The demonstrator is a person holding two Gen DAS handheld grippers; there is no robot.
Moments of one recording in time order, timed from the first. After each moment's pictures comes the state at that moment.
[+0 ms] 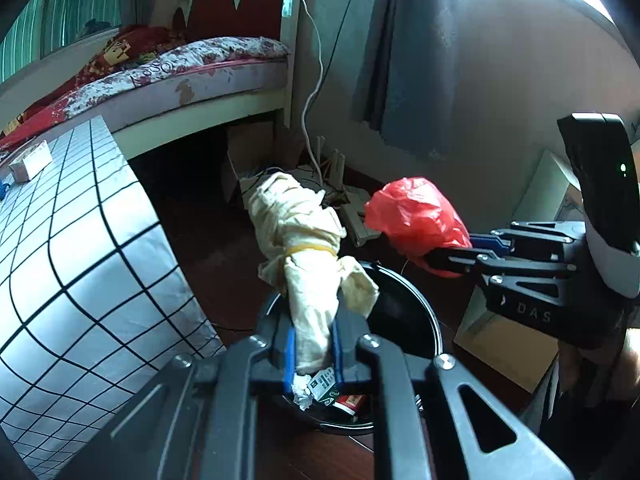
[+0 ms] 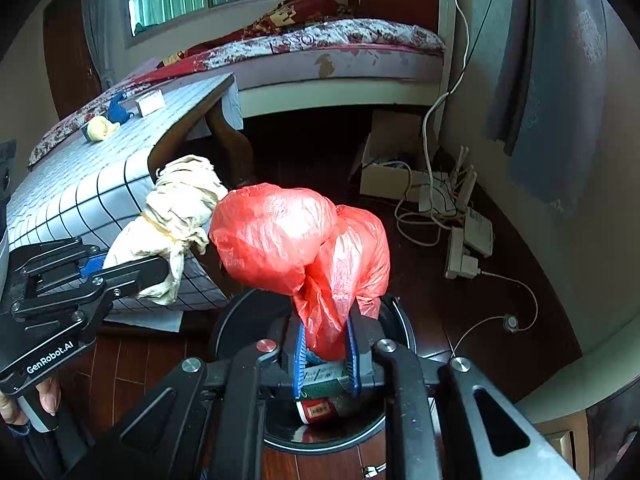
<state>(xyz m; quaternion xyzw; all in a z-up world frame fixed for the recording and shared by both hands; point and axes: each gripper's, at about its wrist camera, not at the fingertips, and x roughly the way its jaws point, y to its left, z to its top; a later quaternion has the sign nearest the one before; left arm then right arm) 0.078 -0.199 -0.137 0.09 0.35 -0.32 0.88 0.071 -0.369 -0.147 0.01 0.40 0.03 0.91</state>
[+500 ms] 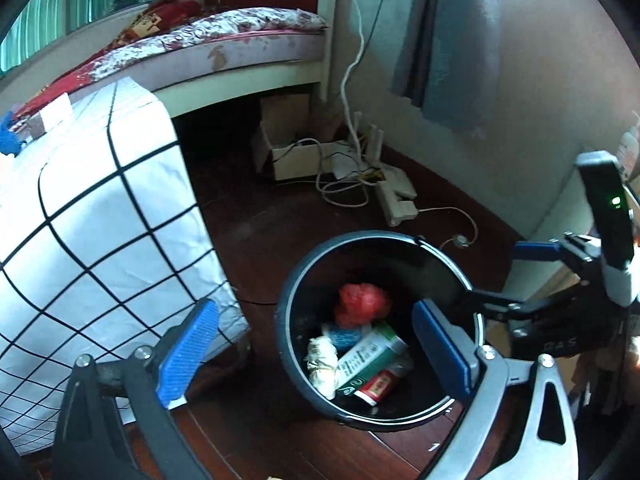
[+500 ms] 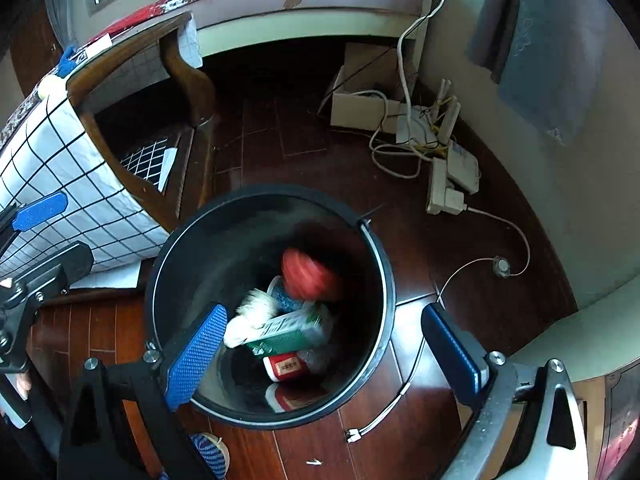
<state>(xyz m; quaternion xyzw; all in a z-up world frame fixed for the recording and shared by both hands) 0.087 -0.191 -0.166 0.08 0.38 -0.24 0.89 0.082 -0.393 -0.202 0.01 0.48 -0.02 0.87</state>
